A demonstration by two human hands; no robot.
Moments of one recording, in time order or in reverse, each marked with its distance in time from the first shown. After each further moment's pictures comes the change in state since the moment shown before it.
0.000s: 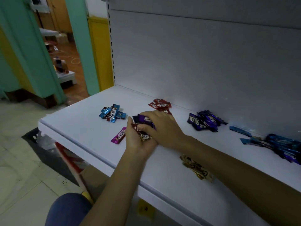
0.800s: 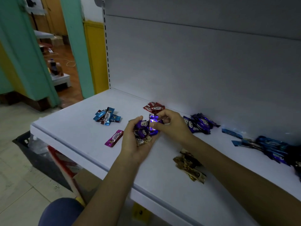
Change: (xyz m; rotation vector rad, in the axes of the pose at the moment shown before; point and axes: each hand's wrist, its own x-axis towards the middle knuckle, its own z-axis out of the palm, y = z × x) left_hand -0.006 -0.005 0.005 0.240 -0.100 0.073; right_hand -0.013 0.020 -0.028 0.604 0.149 0.275
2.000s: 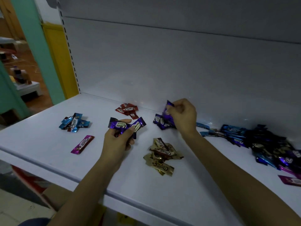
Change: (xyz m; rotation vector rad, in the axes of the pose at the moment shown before) left_hand -0.006 -0.028 0.003 0.836 -0.003 0.303; right_hand -0.019 0.032 -0.087 0.154 0.626 0.096
